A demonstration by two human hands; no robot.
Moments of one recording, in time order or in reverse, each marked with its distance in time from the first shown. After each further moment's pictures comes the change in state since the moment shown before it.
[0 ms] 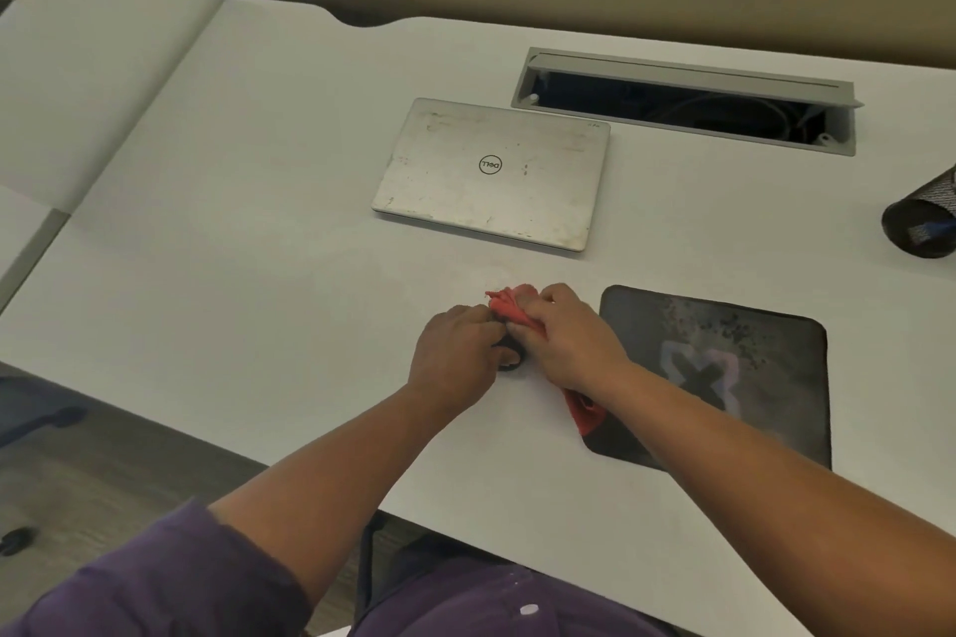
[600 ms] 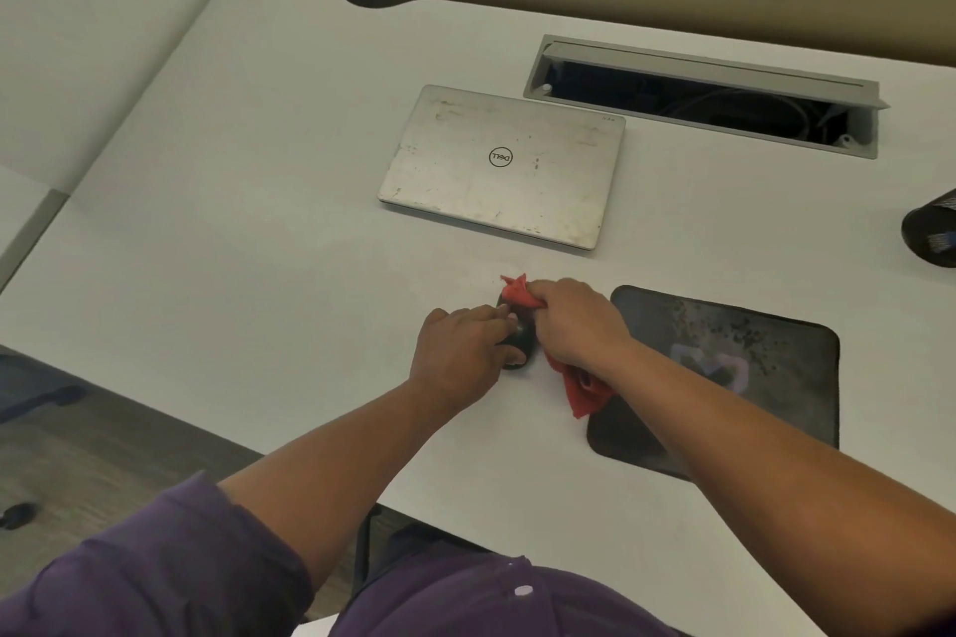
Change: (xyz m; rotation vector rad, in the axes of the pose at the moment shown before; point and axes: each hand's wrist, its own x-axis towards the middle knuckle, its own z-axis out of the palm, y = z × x) left_hand -0.001 -0.003 -0.002 0.045 0.015 -0.022; right_hand 0.025 -0.009 -0.009 -0.048 -0.040 0.112
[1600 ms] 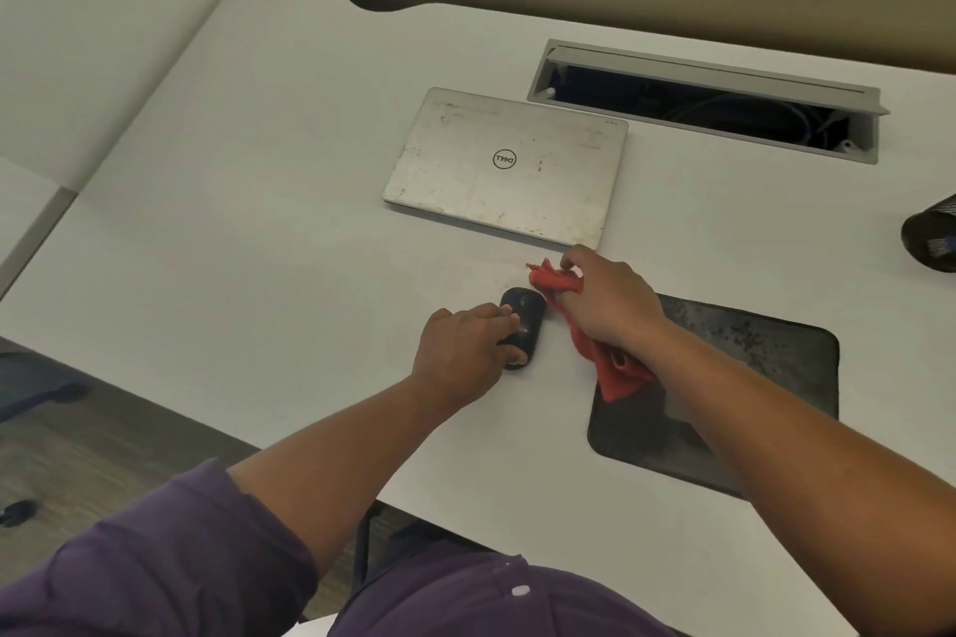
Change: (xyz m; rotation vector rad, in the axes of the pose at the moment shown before) left_hand 0.001 -0.003 0.003 -0.007 -0.041 -0.057; right_hand 0.007 0.019 -0.031 -0.005 0.097 0.083
